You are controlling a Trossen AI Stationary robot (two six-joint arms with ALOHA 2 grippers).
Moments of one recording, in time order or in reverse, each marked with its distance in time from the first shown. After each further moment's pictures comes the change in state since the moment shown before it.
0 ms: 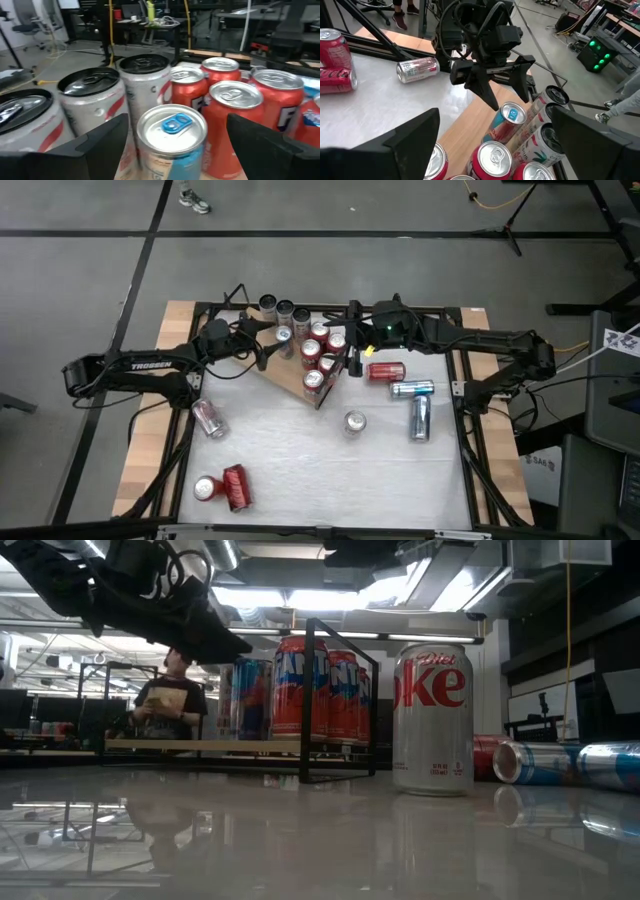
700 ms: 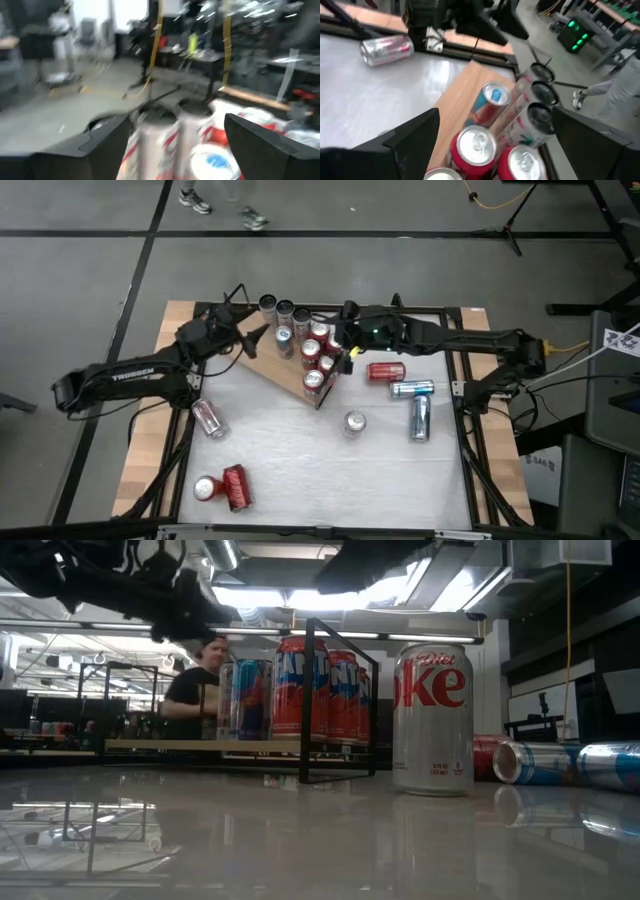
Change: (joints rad) left arm -0.001 -0.263 0.002 -0.123 -0.238 -0.116; right arm 0.000 0.084 0.000 0.015 0.140 0.000
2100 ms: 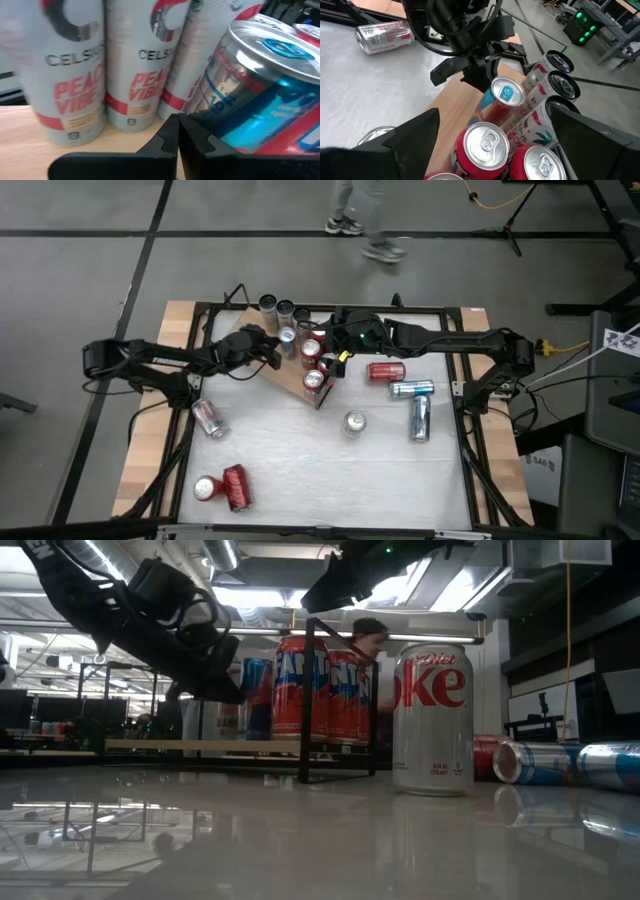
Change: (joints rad) left arm -0.127 0.512 0.000 0.156 -0.137 -0.313; right arm 0.001 0.080 0.000 0.040 -0.002 0.000
